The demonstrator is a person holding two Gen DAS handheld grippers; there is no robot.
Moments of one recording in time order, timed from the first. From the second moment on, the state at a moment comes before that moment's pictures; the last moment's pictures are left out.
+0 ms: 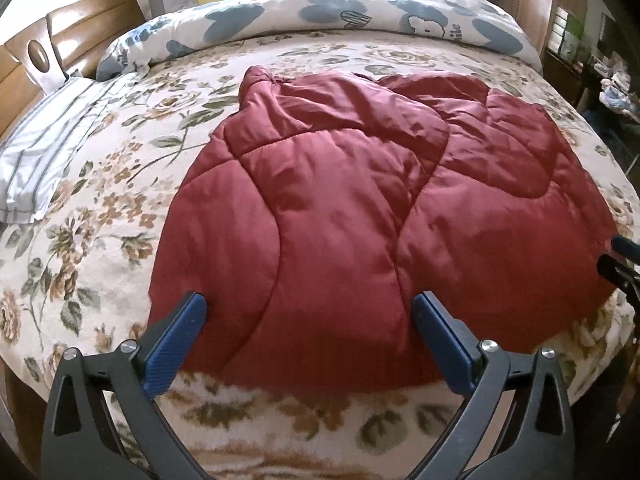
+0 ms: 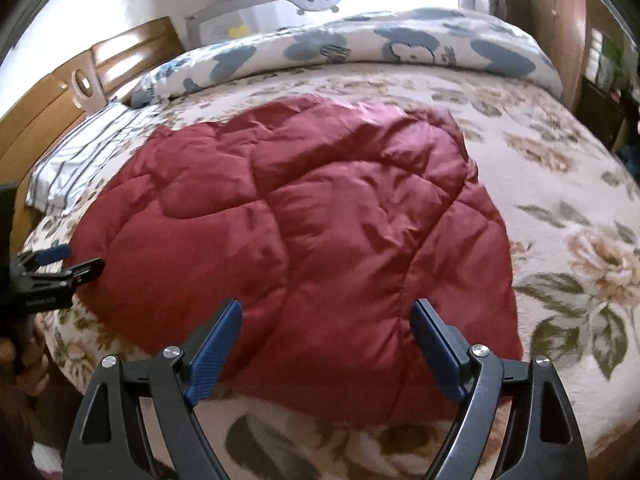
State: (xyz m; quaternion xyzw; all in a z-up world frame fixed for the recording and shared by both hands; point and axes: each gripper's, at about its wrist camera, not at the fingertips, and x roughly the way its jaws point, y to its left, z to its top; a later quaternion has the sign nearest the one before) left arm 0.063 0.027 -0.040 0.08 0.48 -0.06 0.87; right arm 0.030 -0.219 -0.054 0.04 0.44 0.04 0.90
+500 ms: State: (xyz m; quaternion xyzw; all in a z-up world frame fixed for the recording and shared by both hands) left arm -0.010 0.017 0.010 0.13 0.45 -0.10 0.88; right arm -0.034 -0.178 -0.002 -0.02 0.44 0.11 0.89
